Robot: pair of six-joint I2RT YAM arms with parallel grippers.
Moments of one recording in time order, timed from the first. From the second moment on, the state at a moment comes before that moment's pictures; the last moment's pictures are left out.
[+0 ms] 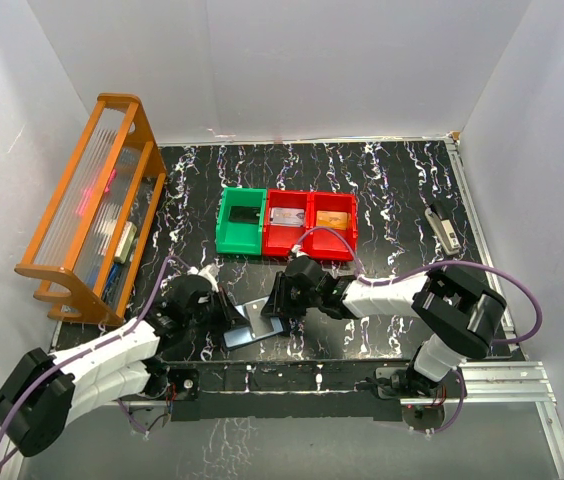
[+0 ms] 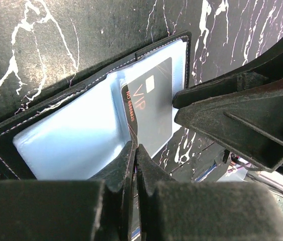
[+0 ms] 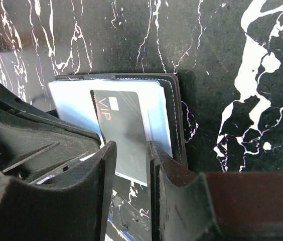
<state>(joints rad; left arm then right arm) -0.69 0.94 0.22 -0.06 0.23 -1.01 0.96 1.59 0.68 0.14 -0.13 1.02</state>
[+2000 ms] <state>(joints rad) -0.68 0.75 0.25 -0.39 0.12 -0.98 0.97 1.58 0.57 0.31 -0.23 1.13</state>
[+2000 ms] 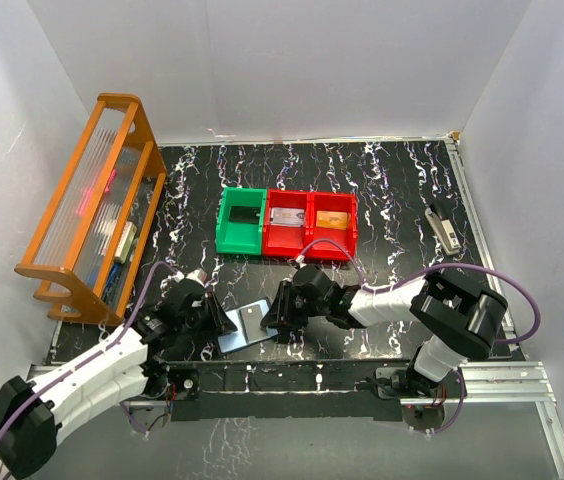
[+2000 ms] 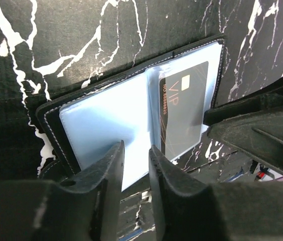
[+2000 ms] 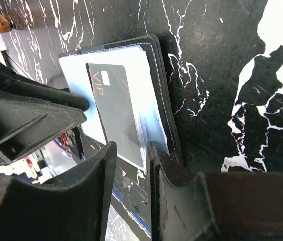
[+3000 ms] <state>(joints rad) -0.68 0.81 0.28 -0.41 -0.03 -1.05 0.97 1.59 0.73 0.07 -0.19 1.02</state>
